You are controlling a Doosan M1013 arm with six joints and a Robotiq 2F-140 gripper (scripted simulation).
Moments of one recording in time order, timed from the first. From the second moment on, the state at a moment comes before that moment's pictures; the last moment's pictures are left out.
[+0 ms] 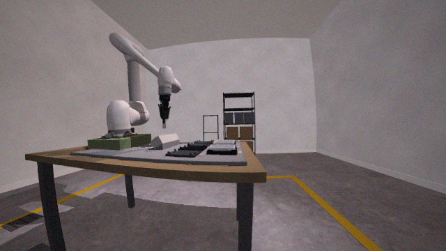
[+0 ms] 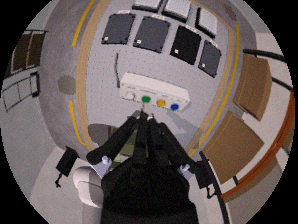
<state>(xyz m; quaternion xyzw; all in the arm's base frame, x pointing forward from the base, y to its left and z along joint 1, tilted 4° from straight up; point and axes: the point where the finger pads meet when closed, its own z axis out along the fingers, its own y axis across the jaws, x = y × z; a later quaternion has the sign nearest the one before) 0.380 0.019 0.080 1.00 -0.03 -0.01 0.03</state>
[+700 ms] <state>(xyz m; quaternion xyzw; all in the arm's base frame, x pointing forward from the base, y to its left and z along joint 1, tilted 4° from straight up) 0.380 0.019 0.078 1.00 -0.03 -0.01 0.03</state>
